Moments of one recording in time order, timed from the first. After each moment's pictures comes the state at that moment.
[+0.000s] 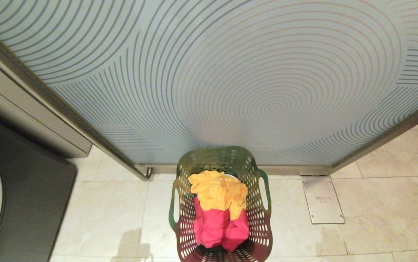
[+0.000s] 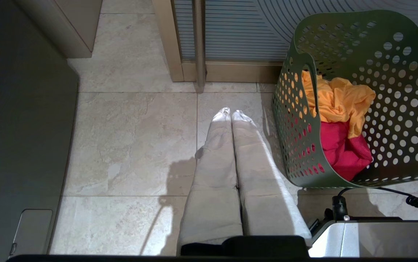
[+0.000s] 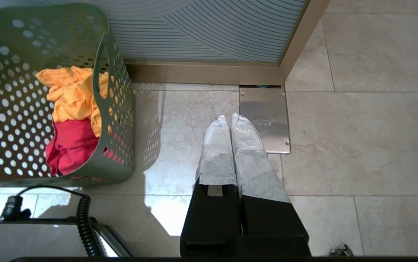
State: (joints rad) left arm 0.00 0.00 0.00 0.00 0.00 0.00; right arm -0.01 0.00 0.00 0.00 -0.01 0.00
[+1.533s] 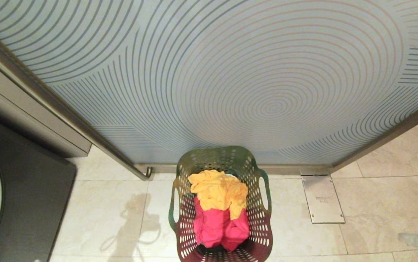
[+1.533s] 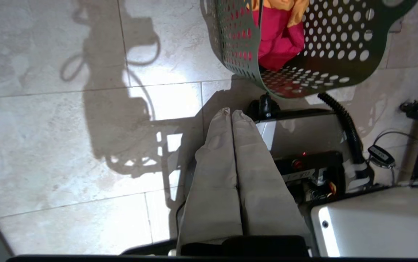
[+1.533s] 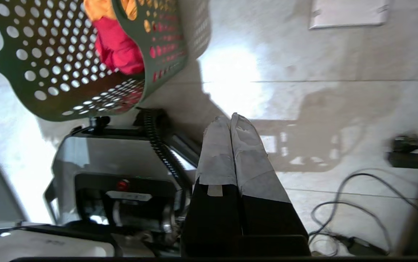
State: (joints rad) left arm -0.01 0.76 -0.52 0.37 -0.25 -0.04; right arm 0.01 1.00 -0.52 0.20 0.18 0.15
